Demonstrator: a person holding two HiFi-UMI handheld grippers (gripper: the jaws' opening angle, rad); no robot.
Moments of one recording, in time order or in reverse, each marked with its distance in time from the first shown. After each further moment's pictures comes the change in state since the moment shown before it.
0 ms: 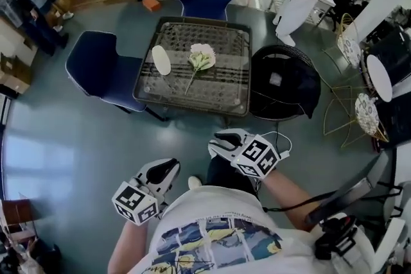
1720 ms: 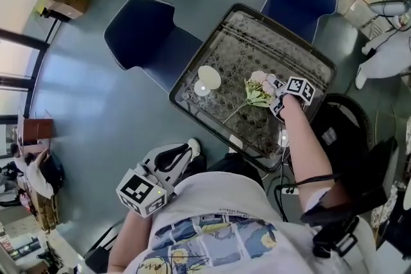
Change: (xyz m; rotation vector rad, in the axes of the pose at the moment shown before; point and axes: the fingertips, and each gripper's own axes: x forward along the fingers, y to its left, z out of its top) left arm 0.145 0.219 0.131 -0.132 0.092 0.427; right arm 0.271 -0.542 0.001 1.081 0.033 -0.127
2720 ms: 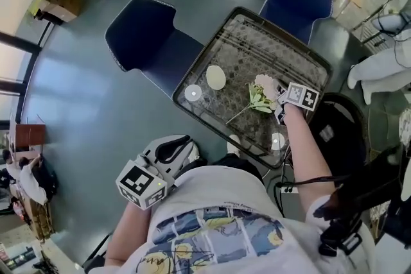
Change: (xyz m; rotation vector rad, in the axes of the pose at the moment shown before) left arm -0.028 0.033 0.008 0.037 -0.068 -0.070; right arm -0.052 0.073 -0.004 -0.397 -0.115 -0.051
